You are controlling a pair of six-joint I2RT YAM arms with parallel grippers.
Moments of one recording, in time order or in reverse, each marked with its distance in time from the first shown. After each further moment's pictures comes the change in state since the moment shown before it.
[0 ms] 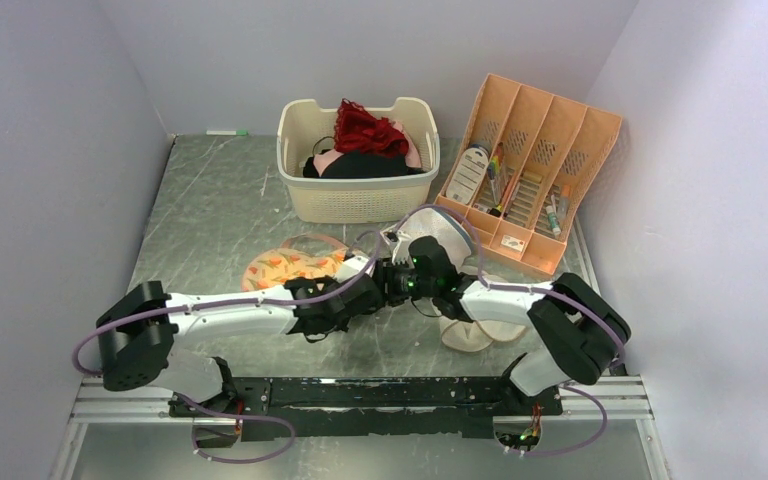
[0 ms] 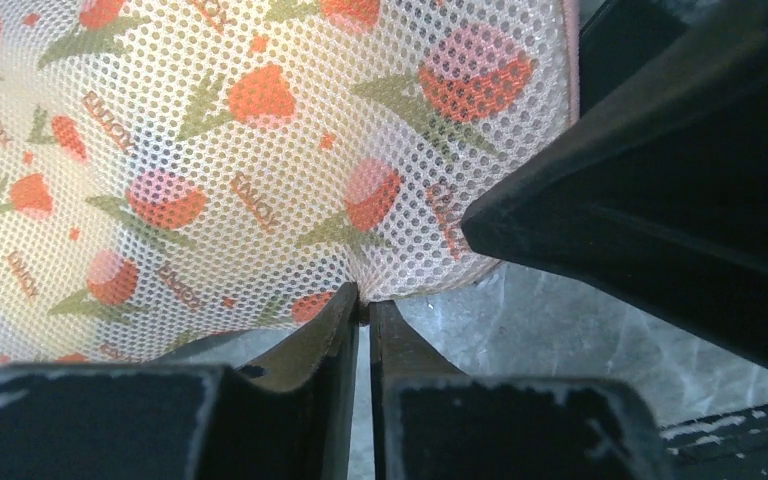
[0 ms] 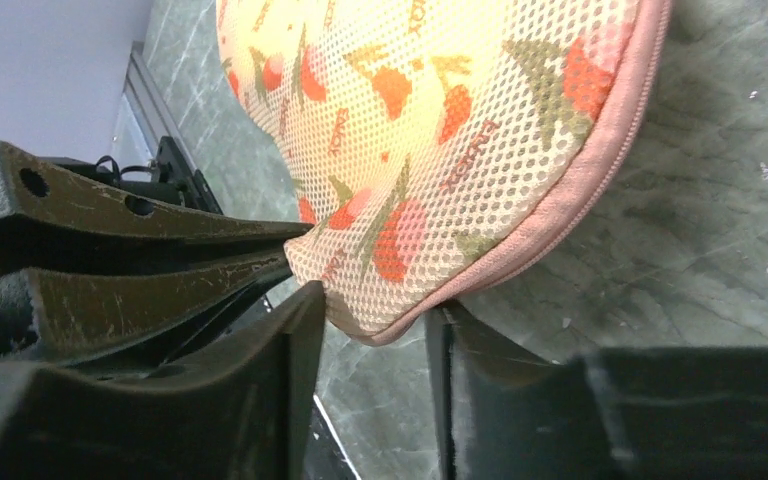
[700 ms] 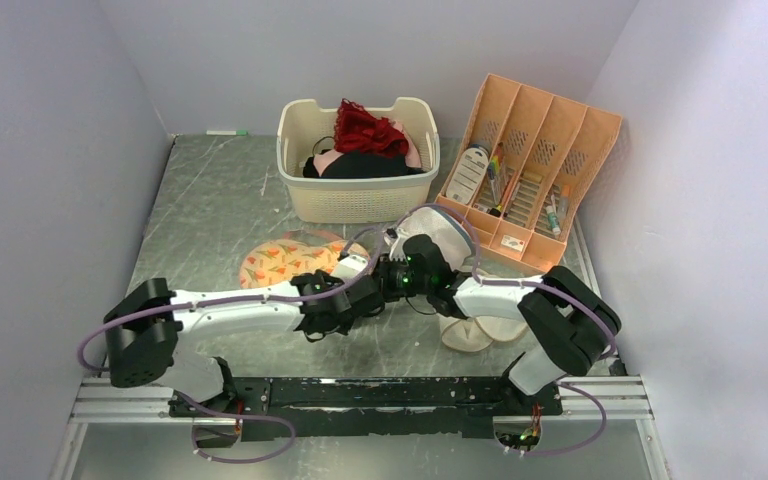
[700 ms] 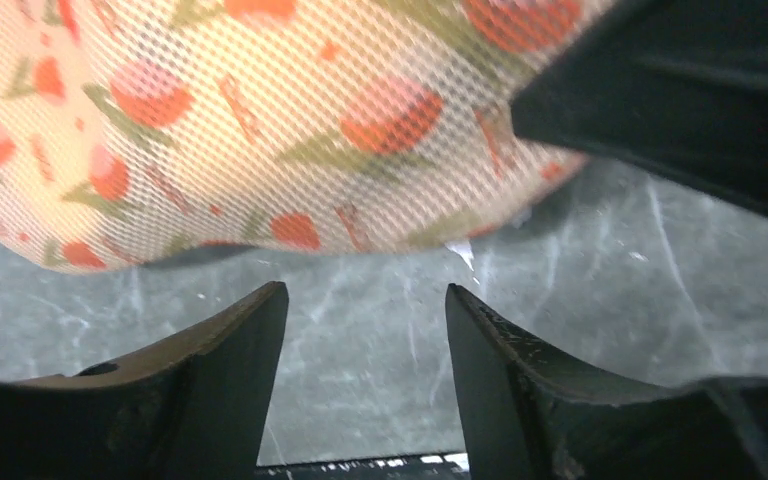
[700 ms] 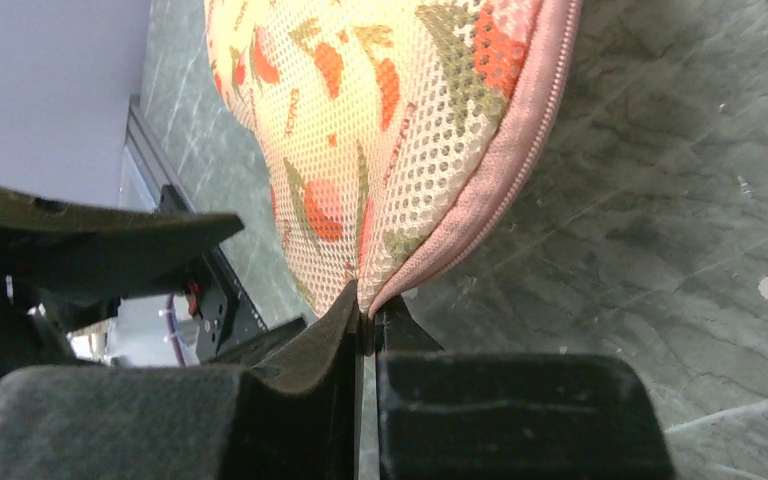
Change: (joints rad) left arm -0.010 -0.006 0.056 -0.176 -0.026 -0.123; right arm 0.016 0.047 0.034 0.013 0.097 0.083
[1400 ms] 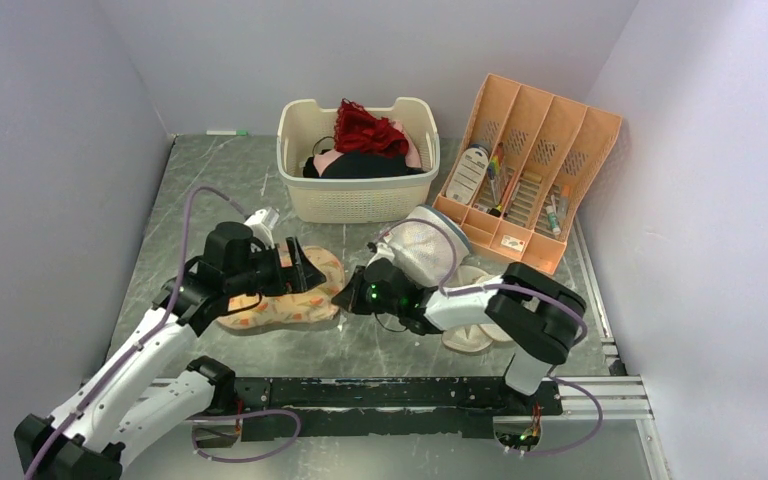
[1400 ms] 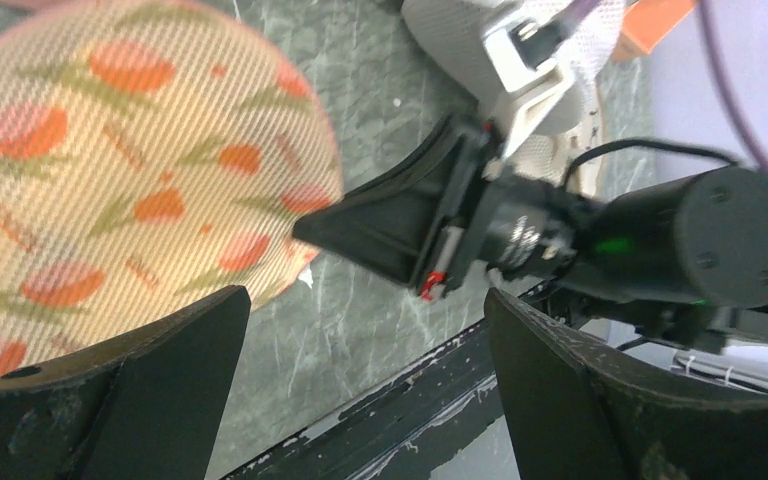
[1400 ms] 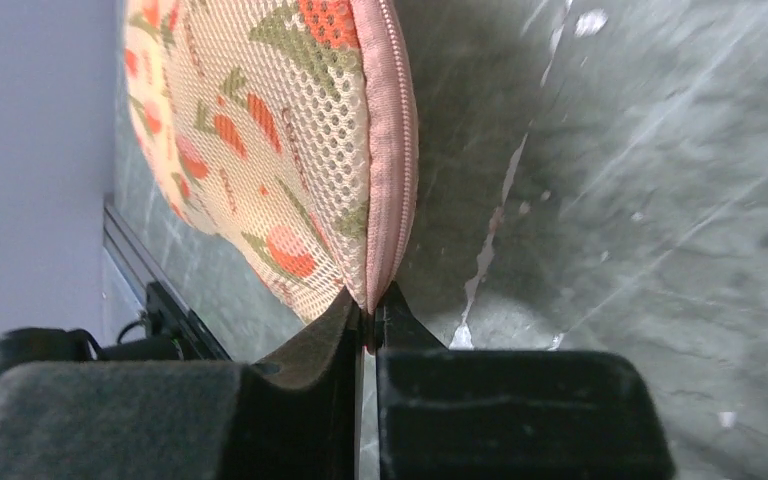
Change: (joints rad) left arm 0.699 -0.651 -0.217 0.251 0.830 0.108; right arm 0.261 0.177 0.075 0.090 0.402 0.230
